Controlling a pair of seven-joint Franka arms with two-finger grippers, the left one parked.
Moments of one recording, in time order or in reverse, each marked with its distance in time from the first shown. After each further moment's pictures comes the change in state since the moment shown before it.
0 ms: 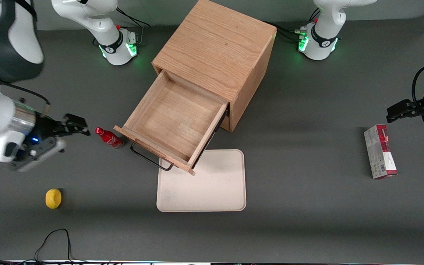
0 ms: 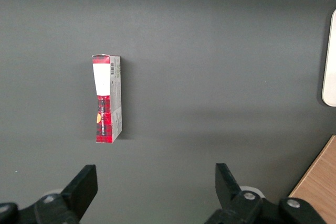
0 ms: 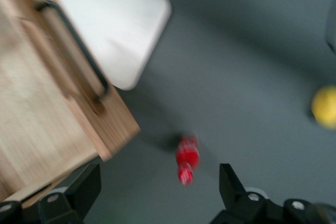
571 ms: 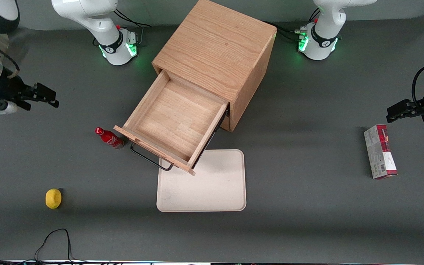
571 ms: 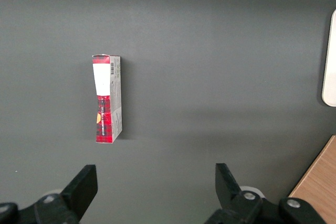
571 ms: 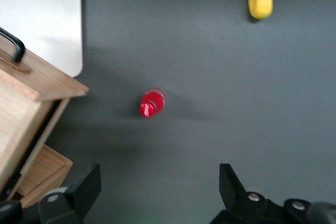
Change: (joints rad) arm 0.002 -0.452 -0.100 -0.562 -0.089 0.179 0.246
